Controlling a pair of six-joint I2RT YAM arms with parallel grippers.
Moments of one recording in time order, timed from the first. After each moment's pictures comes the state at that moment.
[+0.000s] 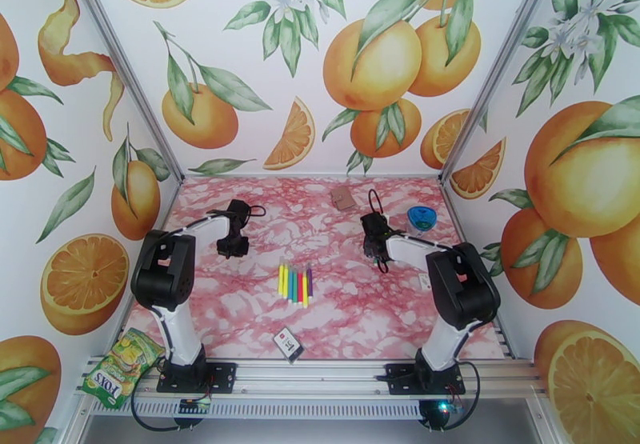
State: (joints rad) left arm -0.19 1.91 1.23 -0.74 -0.21 -0.16; right arm 0.31 1.77 0.99 -0.35 0.33 0.47
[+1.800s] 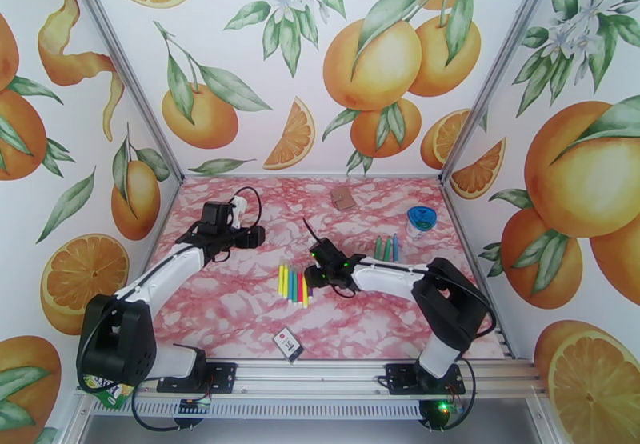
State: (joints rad) left arm -0.19 1.41 0.92 -0.29 0.22 -0.16; right arm 0.80 1.75 0.95 -0.23 0.00 0.45
